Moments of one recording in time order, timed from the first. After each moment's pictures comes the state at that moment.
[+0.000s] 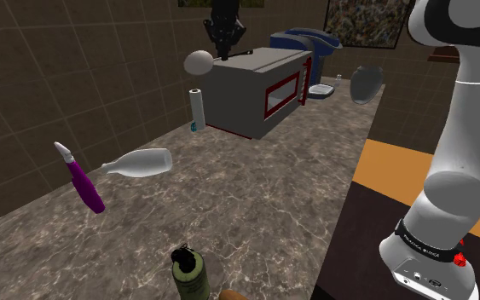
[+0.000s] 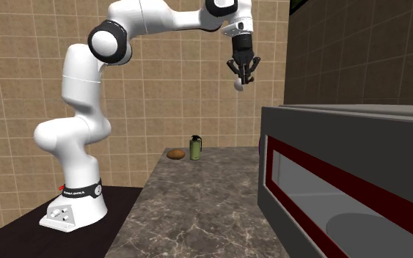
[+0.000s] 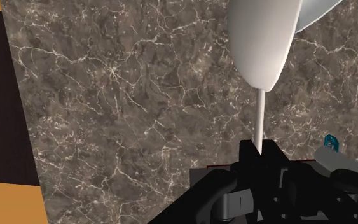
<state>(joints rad) -0.20 0.24 0.54 -1.16 -0.12 1.49 1.71</state>
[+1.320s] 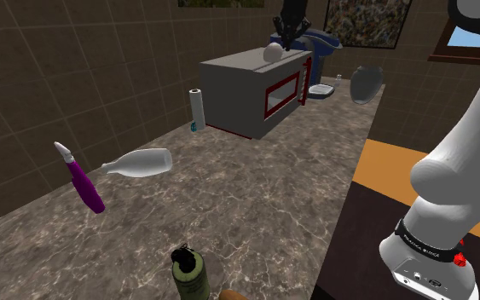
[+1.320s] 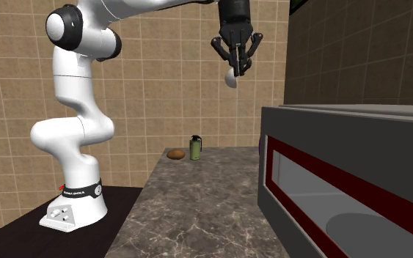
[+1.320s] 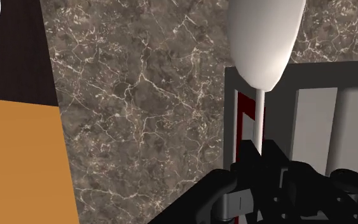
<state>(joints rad) -0.54 0.05 0.32 -1.39 0.05 1.53 1.18</state>
